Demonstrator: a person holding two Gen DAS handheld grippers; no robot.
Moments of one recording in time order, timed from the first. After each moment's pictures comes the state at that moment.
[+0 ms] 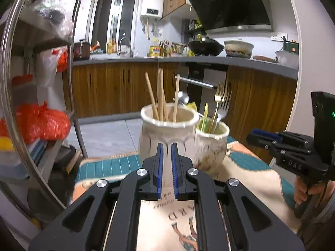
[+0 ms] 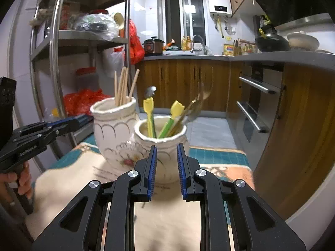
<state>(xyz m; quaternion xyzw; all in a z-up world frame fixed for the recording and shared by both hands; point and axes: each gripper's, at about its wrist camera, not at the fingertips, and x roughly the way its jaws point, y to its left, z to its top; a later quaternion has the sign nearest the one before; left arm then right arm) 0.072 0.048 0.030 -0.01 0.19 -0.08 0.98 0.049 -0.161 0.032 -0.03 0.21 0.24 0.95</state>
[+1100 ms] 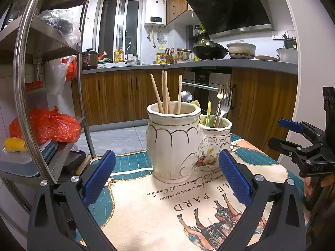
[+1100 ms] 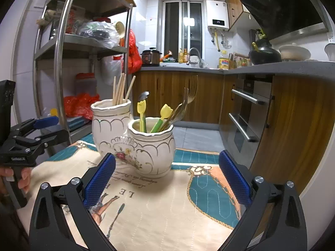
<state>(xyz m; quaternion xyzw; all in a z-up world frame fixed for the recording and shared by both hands) 0.046 0.043 0.020 0.01 0.16 -0.05 0.99 0.026 -0.185 0.029 -0.04 0.16 0.23 0.96</state>
